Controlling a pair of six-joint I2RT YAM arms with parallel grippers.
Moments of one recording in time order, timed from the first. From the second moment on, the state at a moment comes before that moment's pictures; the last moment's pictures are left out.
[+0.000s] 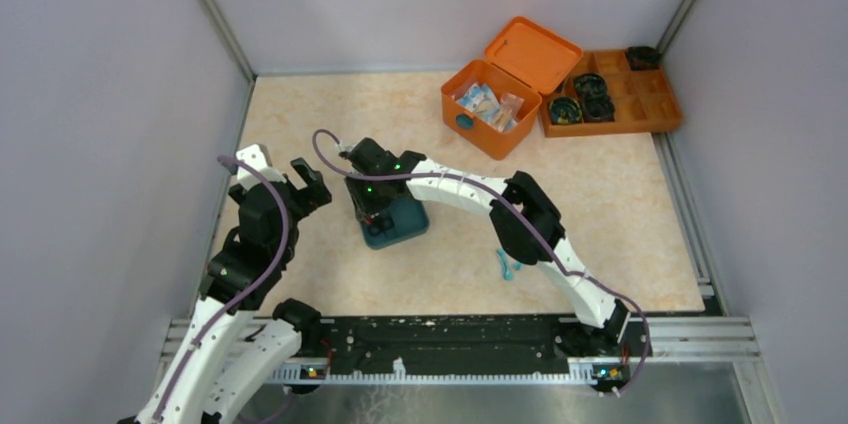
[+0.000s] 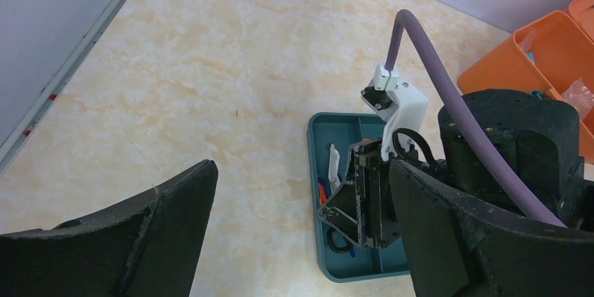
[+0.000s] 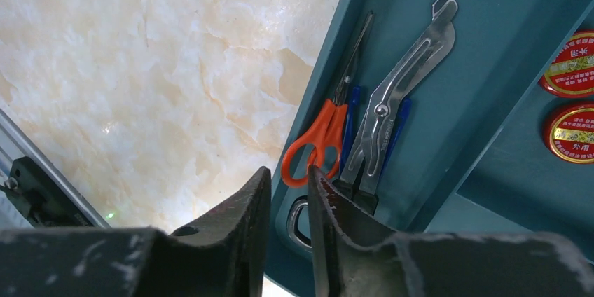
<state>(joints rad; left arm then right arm) -0.45 0.57 0.83 -0.60 -0.61 -0.48 1.02 2.36 2.02 -0.57 -0.15 0.43</state>
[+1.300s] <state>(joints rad) -0.45 0.57 0.81 -0.60 -0.61 -0.48 1.00 2.34 1.96 -0.53 -0.07 0.44</state>
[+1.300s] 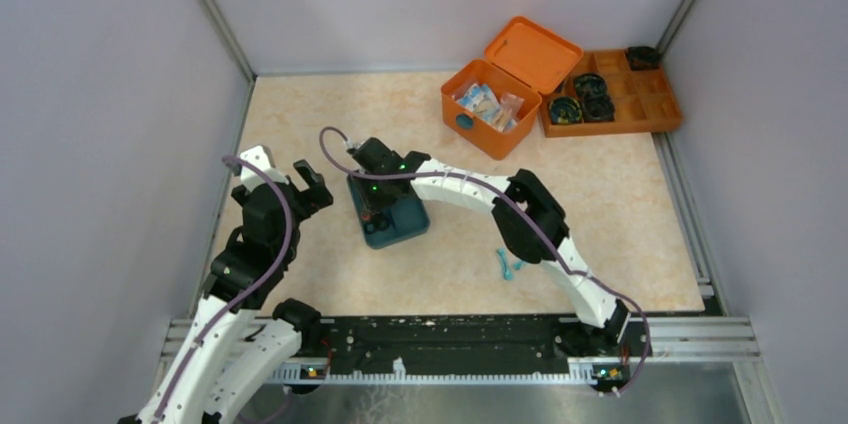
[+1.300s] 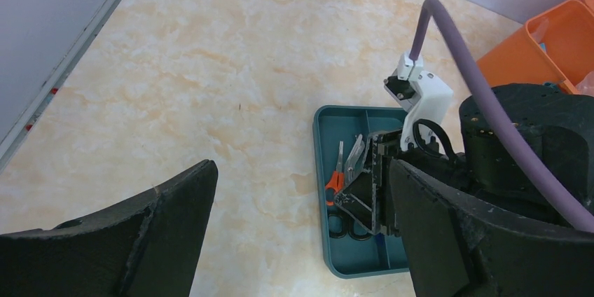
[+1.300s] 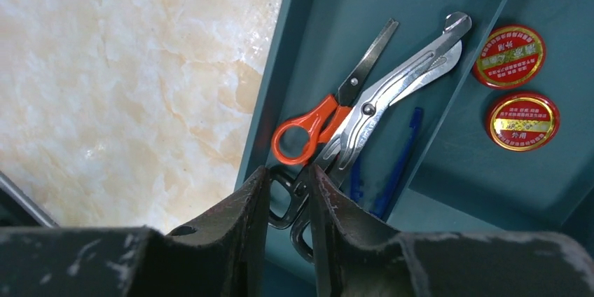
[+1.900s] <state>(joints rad) -0.45 0.65 0.77 -0.53 -0.53 -0.48 0.76 1.61 1.20 -0.41 0.12 0.49</state>
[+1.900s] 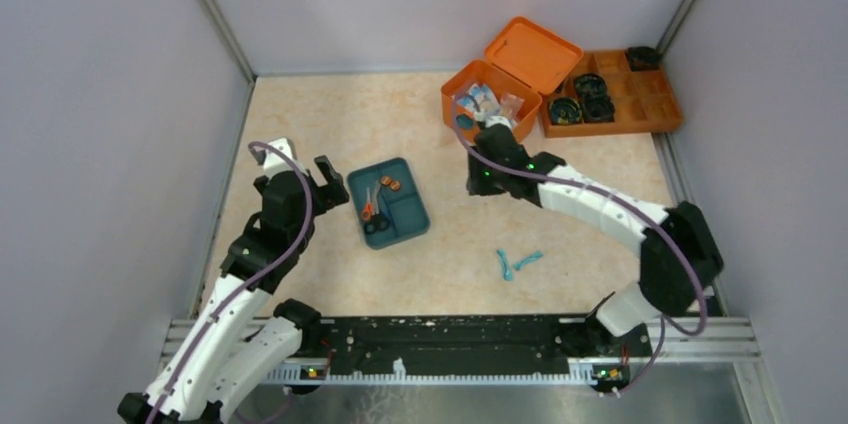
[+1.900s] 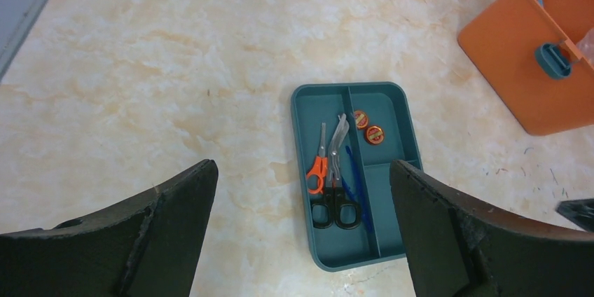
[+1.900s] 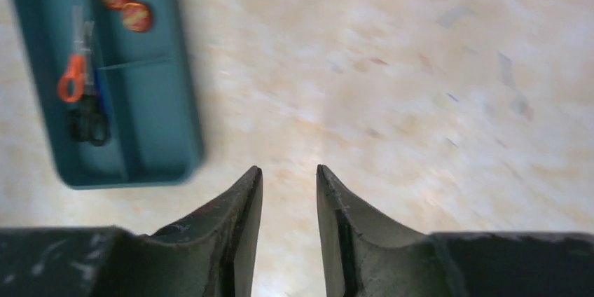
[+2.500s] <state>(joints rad) -0.45 0.87 0.75 -0.38 -0.36 -0.44 0.79 1.23 0.74 -0.58 0.15 0.58</state>
